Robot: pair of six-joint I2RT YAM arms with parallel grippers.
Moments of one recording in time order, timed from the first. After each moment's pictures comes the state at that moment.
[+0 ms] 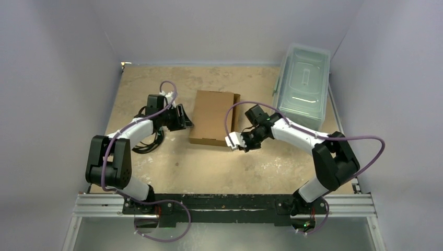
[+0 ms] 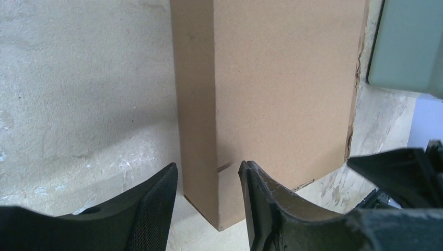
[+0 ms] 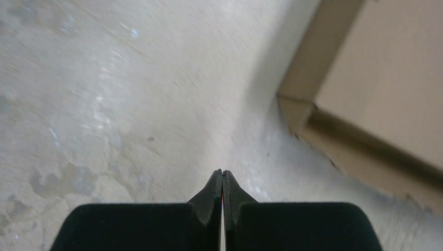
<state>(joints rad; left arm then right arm) -0.13 1.53 0.84 -0.15 0.50 -0.41 0.64 1.57 0.99 -0.69 -0.50 -1.28</state>
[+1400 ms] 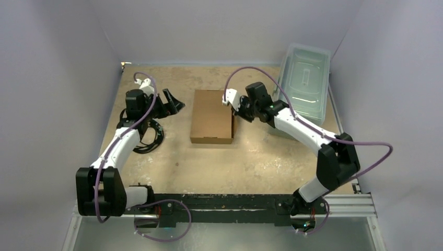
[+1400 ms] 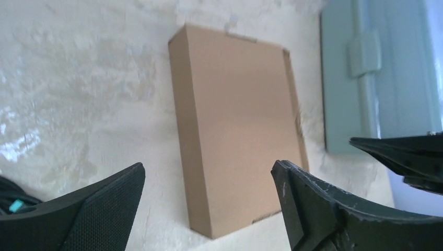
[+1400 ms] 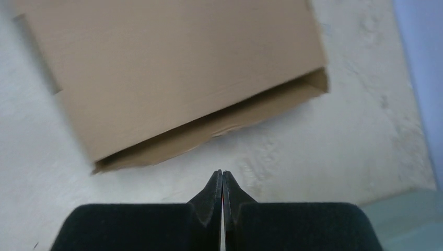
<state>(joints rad) -0.02 1.27 0.80 -0.03 0.46 -0.44 0.57 1.53 1.15 -0.40 -0.20 -0.69</state>
